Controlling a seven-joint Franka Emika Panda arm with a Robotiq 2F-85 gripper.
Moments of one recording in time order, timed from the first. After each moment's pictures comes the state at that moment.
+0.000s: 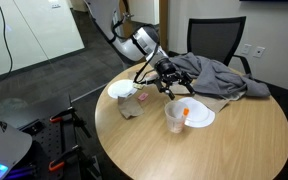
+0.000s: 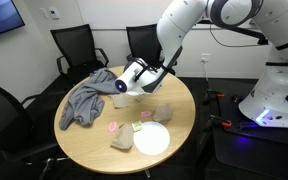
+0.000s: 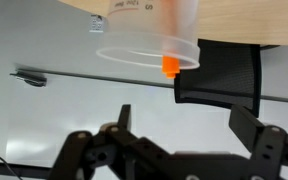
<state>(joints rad) 0.14 0.89 -0.02 -1.62 -1.18 1.71 2.39</state>
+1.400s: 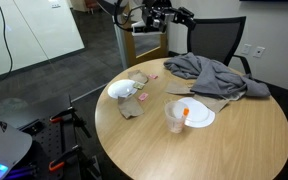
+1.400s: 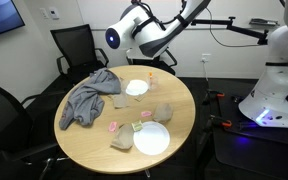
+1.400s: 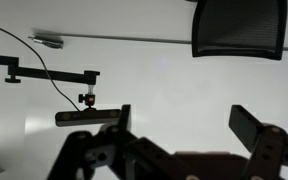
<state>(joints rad) 0.16 0.43 0.02 -1.78 -1.16 1.47 2.14</state>
